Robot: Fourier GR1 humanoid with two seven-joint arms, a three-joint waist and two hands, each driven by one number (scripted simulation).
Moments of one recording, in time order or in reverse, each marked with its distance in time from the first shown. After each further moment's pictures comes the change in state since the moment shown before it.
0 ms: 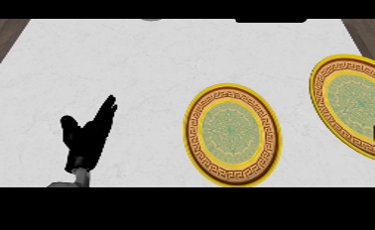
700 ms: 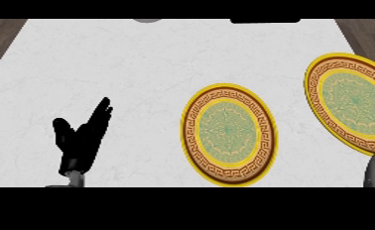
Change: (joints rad) left arm 0.020 0.009 0.031 -0.004 0.013 -0.021 -0.002; right arm 0.313 0.246 0.140 -0.558 -0.528 -0.047 -0.315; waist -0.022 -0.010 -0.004
